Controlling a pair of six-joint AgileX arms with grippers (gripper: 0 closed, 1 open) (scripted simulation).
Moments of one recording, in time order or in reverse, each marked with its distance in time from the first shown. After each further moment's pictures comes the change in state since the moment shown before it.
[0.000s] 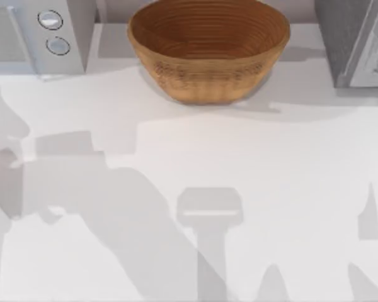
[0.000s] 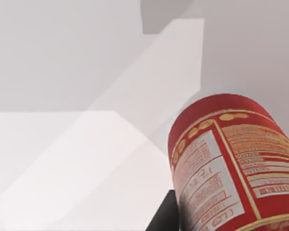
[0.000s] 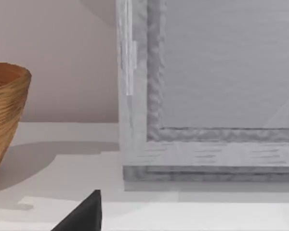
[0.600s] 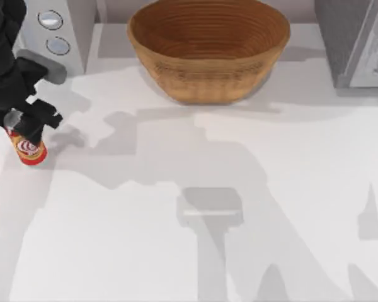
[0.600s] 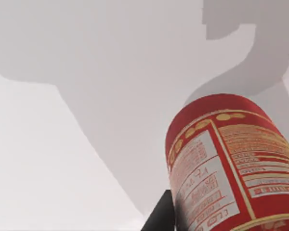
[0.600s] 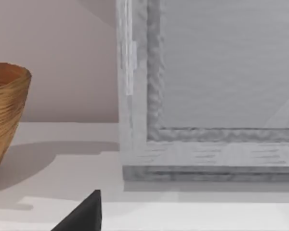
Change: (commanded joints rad) left arm -0.292 0.114 0.193 -0.089 0.002 -0.544; right arm 0.000 0.000 0.000 0.000 0.000 0.000
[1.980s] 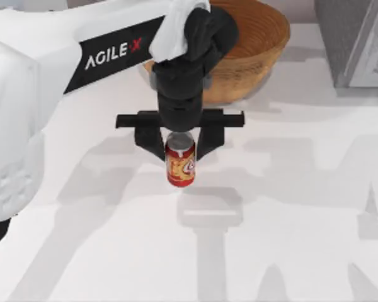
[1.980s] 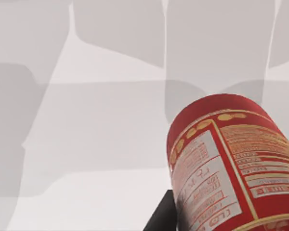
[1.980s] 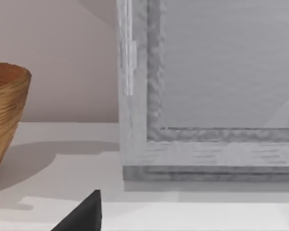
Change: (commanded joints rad) left arm -0.578 0.131 0.245 -0.113 0.001 -1.112; right arm 0.000 0.000 0.000 0.000 0.000 0.000
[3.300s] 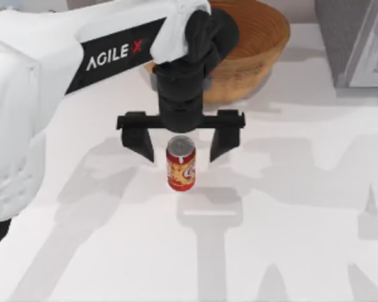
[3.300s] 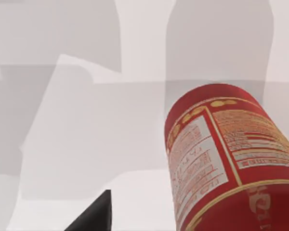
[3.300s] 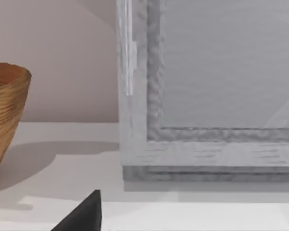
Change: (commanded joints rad) left arm -0.001 0.000 -0.004 0.008 -0.002 -0.001; right arm 0.000 0.000 0.000 0.000 0.000 0.000
